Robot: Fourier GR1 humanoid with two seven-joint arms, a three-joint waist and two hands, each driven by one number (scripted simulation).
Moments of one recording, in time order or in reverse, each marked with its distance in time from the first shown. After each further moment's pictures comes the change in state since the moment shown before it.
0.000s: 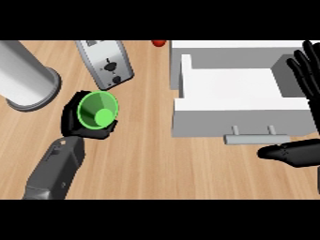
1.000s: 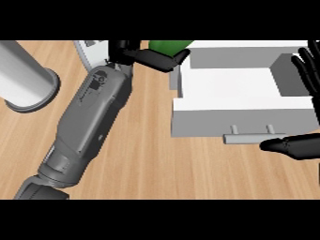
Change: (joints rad) left arm -0.449 -0.117 -0.245 -0.351 0.058 0.326 0.612; right arm -0.015 -0.010 -0.028 0.047 0.014 0.000 -0.033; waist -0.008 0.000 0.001
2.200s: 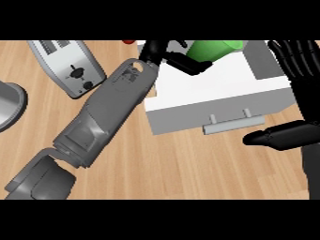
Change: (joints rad) left arm -0.275 -0.002 -0.344 0.509 0.160 0.114 0.204; right arm -0.126 0.023 0.062 0.051 -0.011 0.029 -0.017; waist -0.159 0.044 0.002
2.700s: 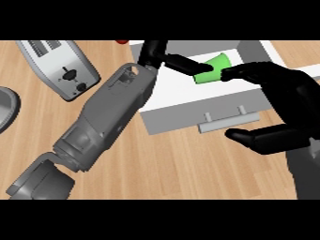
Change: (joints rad) left arm 0.055 0.000 0.011 -0.073 0.168 -0.026 -0.118; right arm -0.040 0.011 0.094 0.021 -0.131 0.162 0.009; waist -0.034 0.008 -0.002
